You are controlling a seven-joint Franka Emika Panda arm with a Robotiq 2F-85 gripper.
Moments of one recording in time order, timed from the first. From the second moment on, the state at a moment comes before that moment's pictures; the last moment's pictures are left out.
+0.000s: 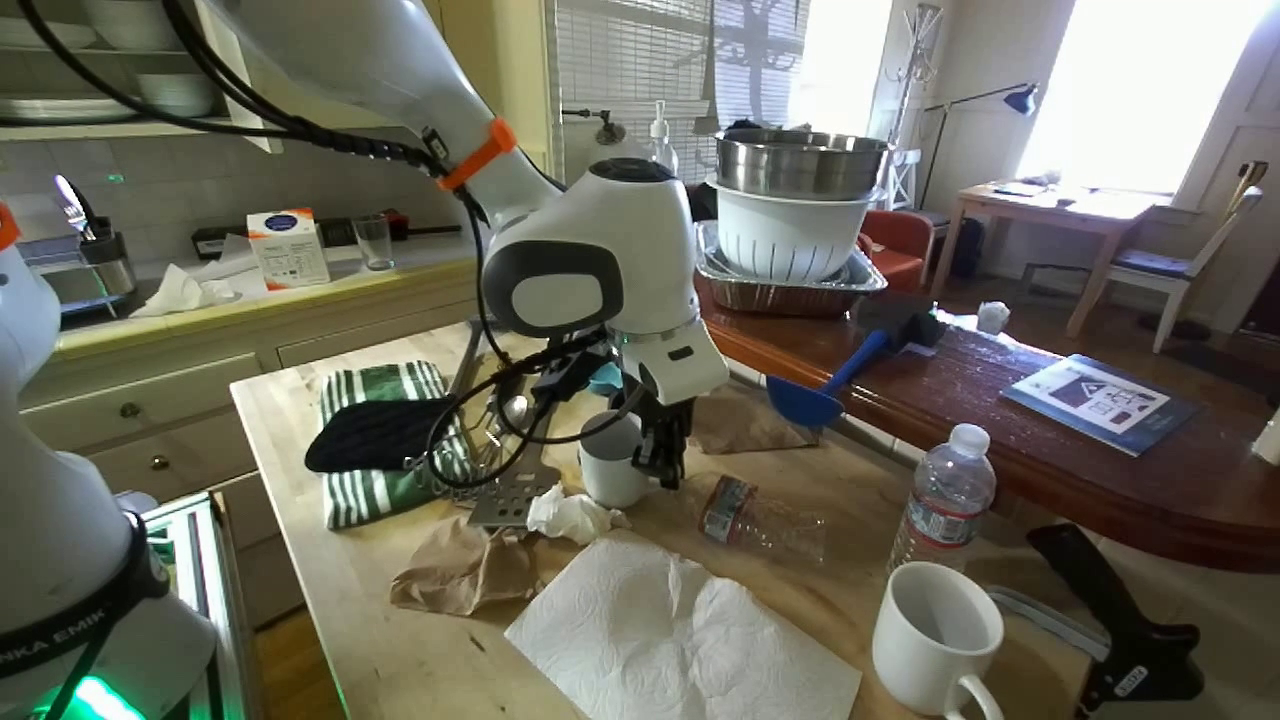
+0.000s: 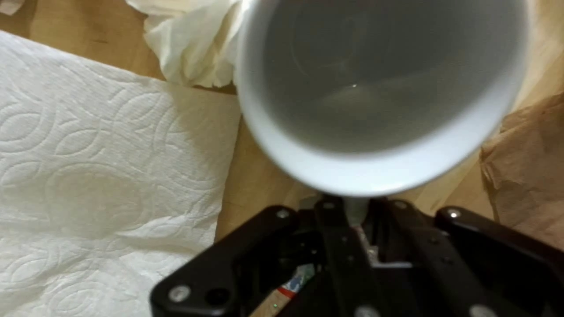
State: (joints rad) arm -0.18 0.15 -0.19 -2.40 0.20 2.72 0.52
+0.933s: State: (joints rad) arm -0.20 -0.04 -0.22 -2.12 -0.04 2.18 0.87
